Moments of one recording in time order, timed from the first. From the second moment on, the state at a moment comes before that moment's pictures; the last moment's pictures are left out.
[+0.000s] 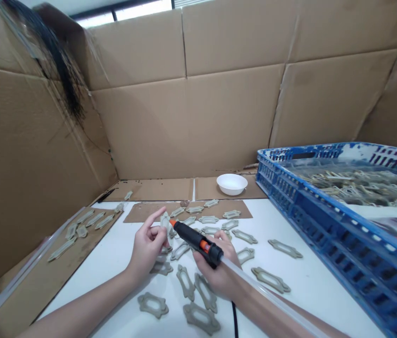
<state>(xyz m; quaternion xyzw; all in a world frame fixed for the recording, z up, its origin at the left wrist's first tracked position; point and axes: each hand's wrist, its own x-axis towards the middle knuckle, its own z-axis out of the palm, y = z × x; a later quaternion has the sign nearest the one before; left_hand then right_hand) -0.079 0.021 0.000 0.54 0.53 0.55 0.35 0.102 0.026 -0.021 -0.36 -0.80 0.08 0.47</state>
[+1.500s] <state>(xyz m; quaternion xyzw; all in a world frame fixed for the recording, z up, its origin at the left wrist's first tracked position) -0.071 0.012 -0.001 0.55 0.53 0.54 0.36 0.101 0.029 -0.027 -0.34 -0.82 0.06 0.46</state>
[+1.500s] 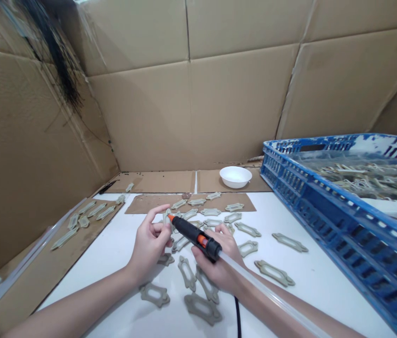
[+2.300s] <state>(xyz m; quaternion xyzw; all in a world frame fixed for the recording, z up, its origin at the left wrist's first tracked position) -0.072 0.013 -0.004 0.57 0.55 0.52 0.31 0.100 0.025 -0.028 -0.32 -0.83 0.02 0.45</state>
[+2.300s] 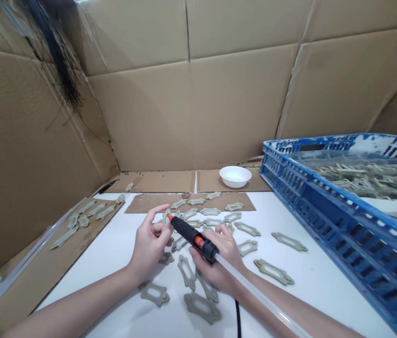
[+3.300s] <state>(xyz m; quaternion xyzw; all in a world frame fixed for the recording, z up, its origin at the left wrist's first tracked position) -0.091 0.040 -0.017 0.48 0.53 0.65 0.25 0.097 0.024 -0.024 -0.34 -0.84 0.02 0.42</state>
